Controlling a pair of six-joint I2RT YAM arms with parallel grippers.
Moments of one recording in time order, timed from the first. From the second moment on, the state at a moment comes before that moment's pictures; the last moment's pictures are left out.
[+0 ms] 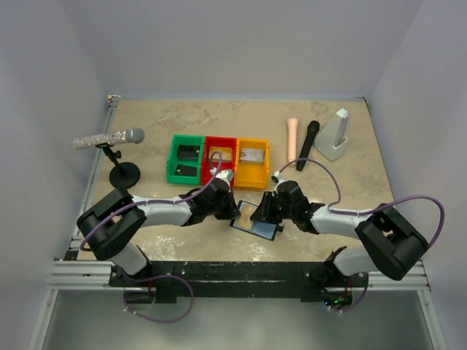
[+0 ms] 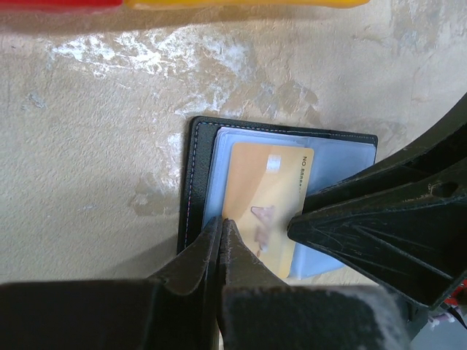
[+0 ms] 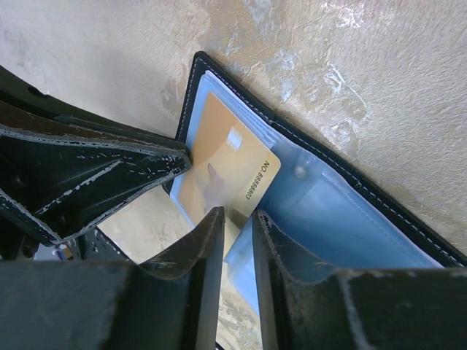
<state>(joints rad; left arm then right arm) -0.87 1.58 0.65 0.16 0.03 -0.83 0.68 1.37 0.40 0.24 -0.25 0.85</state>
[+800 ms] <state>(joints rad) -0.87 1.57 0.65 0.16 0.00 -0.85 0.67 1.37 0.37 0.29 -0.26 0.87</state>
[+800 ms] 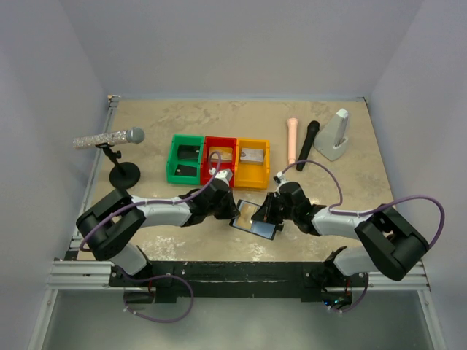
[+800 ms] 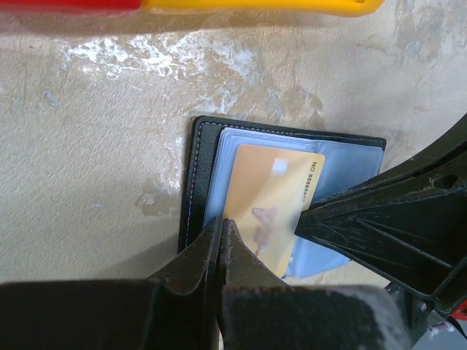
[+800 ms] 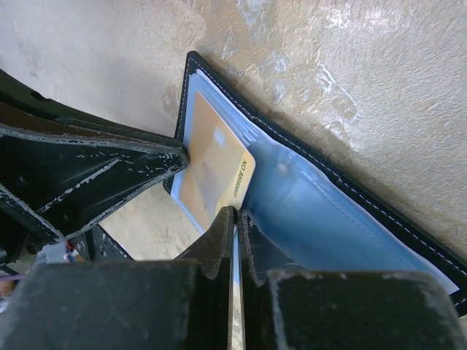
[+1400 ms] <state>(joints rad) -0.87 1.55 0.63 0.12 -0.06 -0.87 0.65 1.34 0.37 0.26 -0.28 0.86</state>
